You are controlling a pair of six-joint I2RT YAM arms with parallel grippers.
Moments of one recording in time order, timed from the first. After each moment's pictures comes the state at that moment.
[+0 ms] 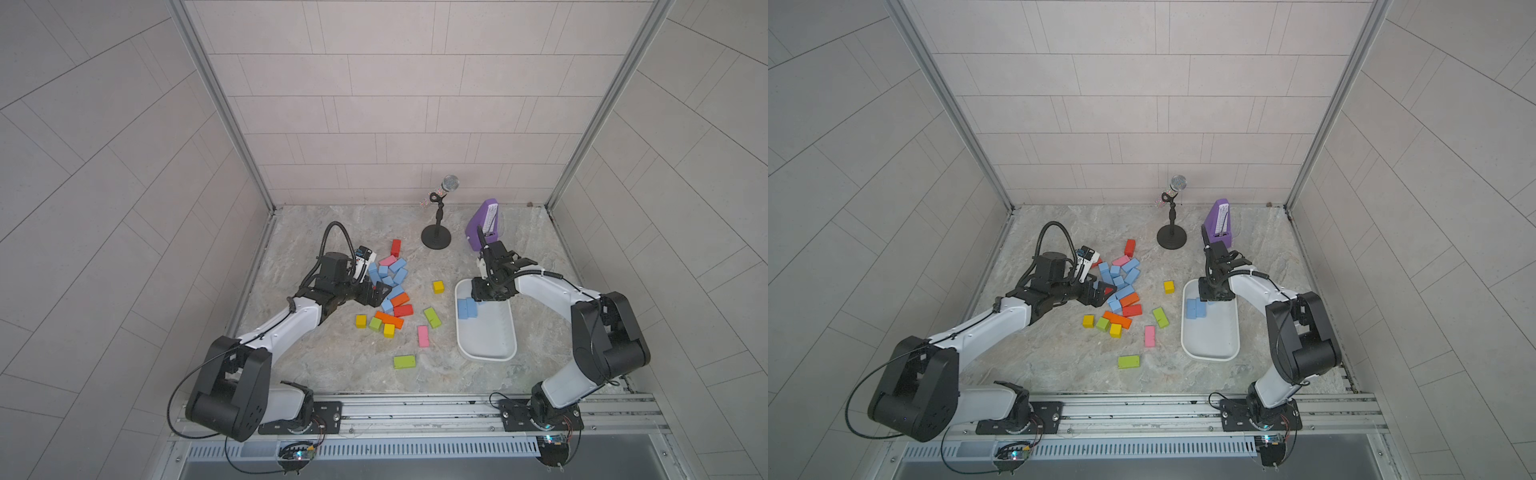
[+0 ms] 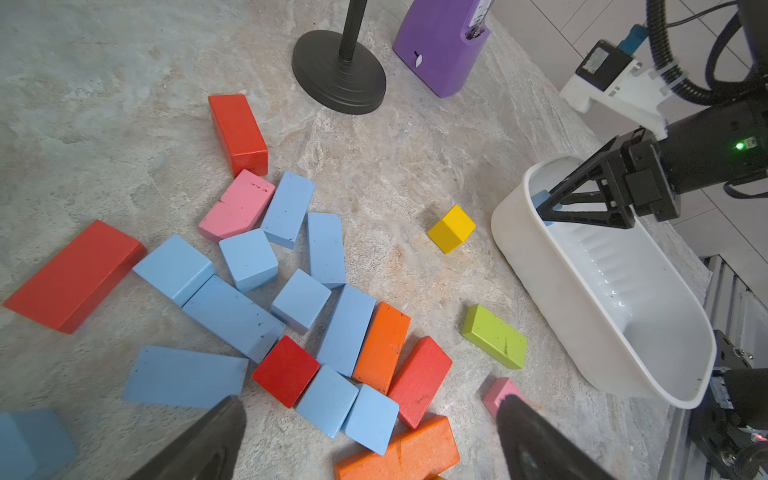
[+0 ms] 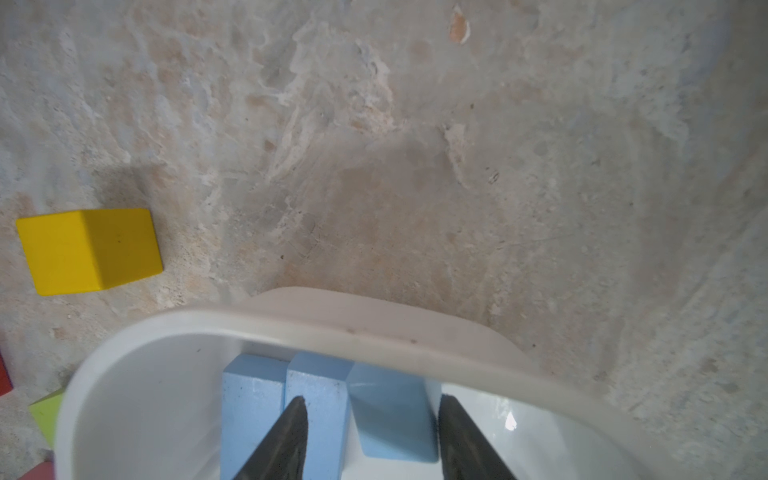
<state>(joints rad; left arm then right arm) -0.31 1.33 0.70 -0.06 0.49 -0.04 0.24 1.59 0.98 -0.63 -0.04 0.24</state>
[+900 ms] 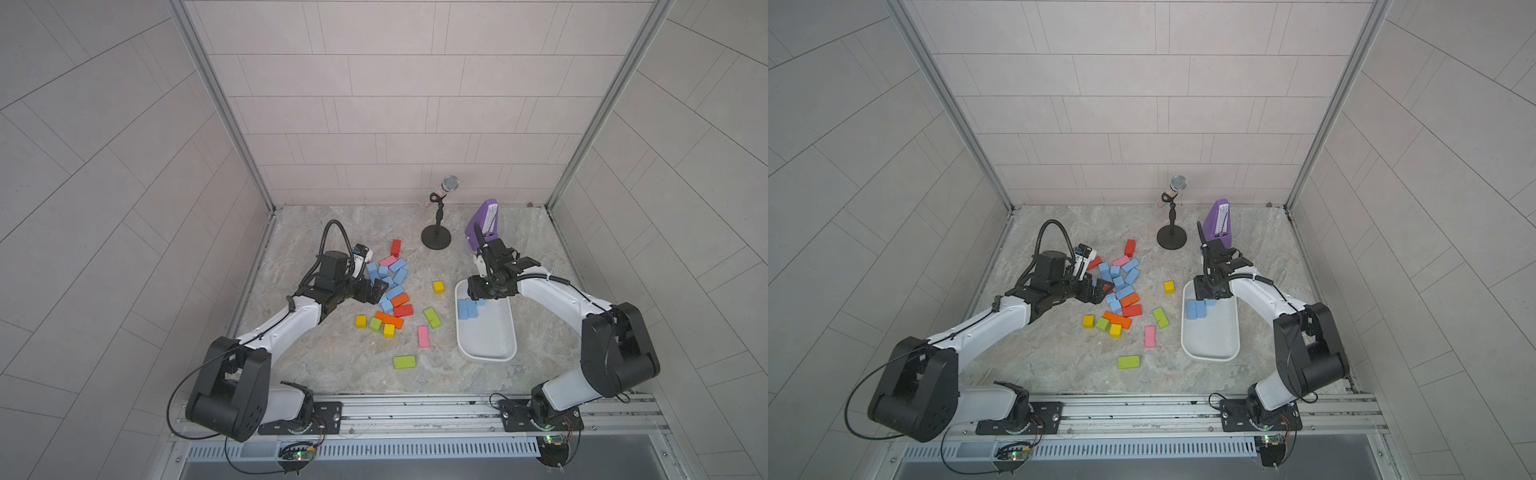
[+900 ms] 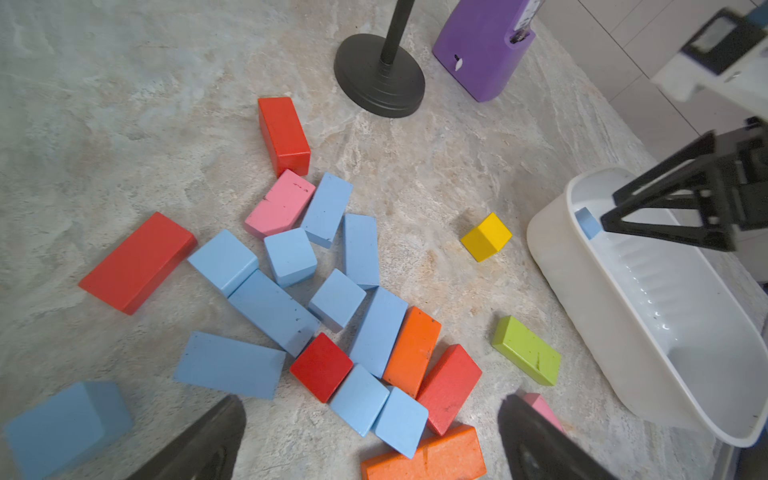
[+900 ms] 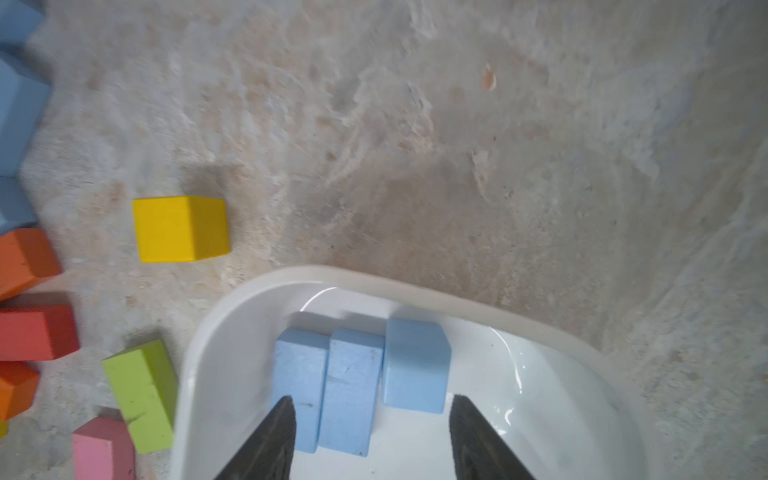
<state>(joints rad) -0.29 1.33 0.72 -0.10 0.39 -0.06 0.32 1.48 1.02 -0.68 -0.01 0.23</state>
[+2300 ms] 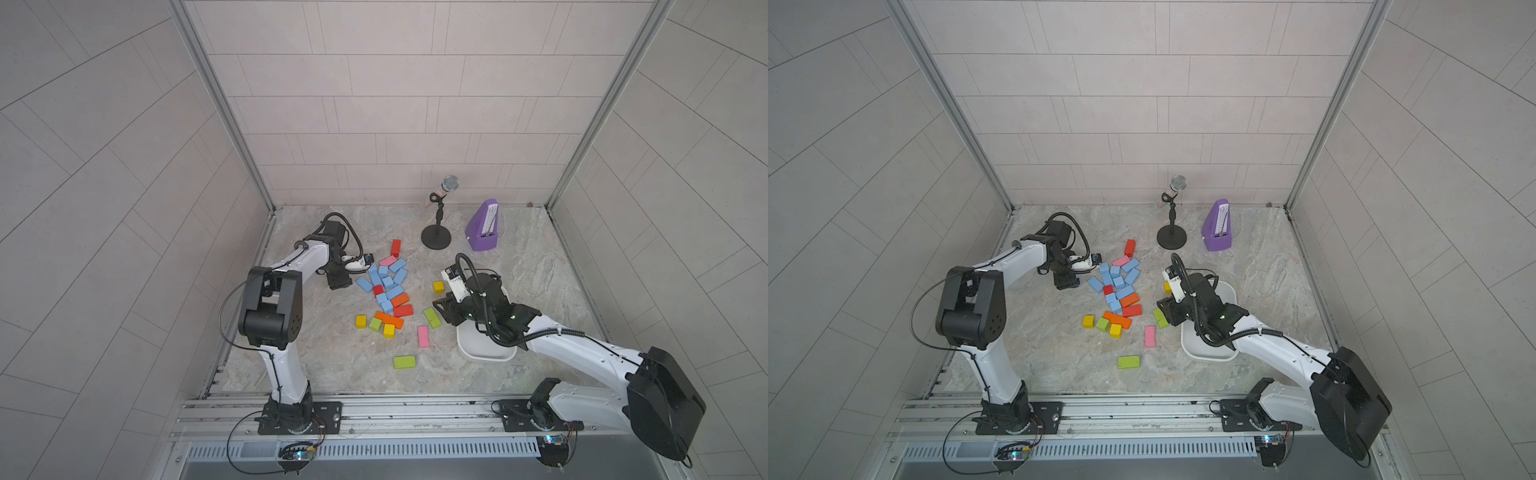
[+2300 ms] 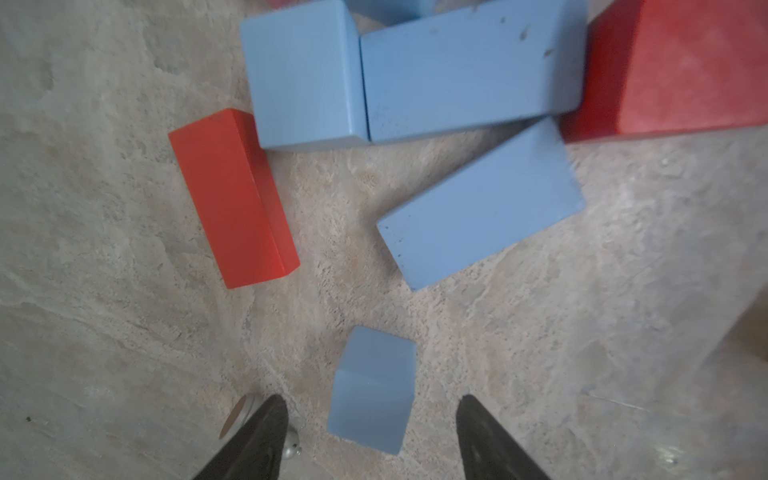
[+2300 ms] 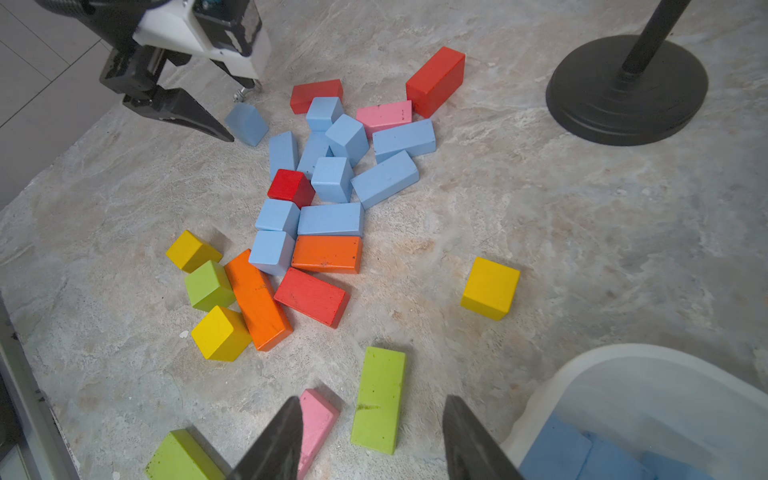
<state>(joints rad) -0.14 1.89 1.32 -0.75 0.07 1.17 0.65 1.19 0.64 -0.09 -0.08 0.21</state>
